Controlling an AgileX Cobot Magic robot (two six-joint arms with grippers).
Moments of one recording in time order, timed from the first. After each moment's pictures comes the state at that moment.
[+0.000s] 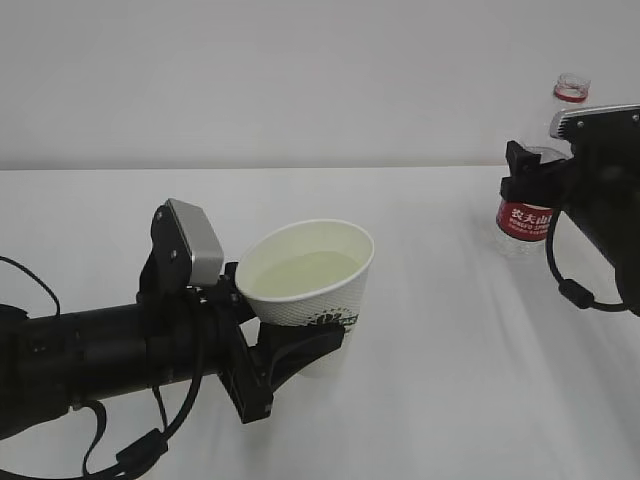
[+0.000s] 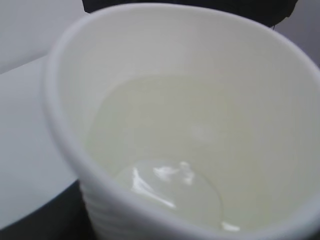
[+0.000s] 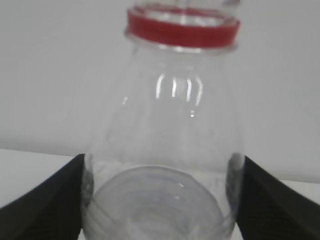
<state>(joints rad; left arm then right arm) -0.59 1.87 -0.55 0.63 -1.08 -0.29 0.09 2.00 -0.77 0.10 -1.02 -0.17</state>
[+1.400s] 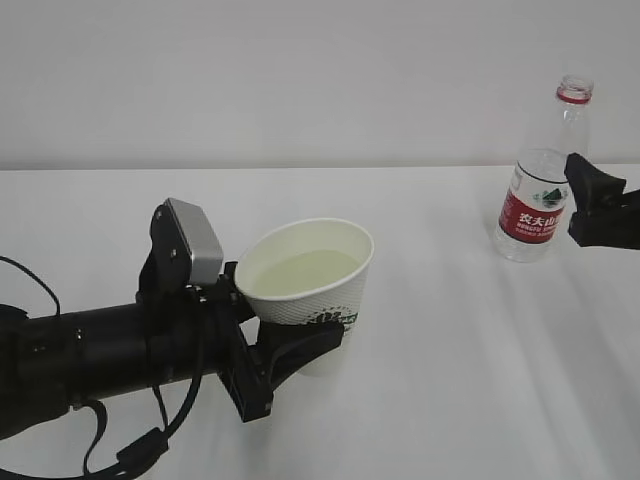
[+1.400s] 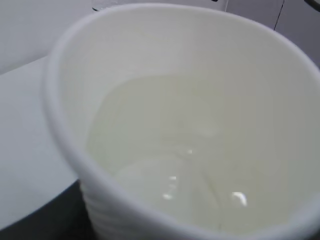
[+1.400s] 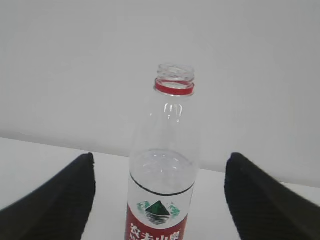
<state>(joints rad) -0.59 1.87 -0.55 0.62 -1.08 -0.29 0.09 1.58 -0.35 0.03 -1.10 -0.16</state>
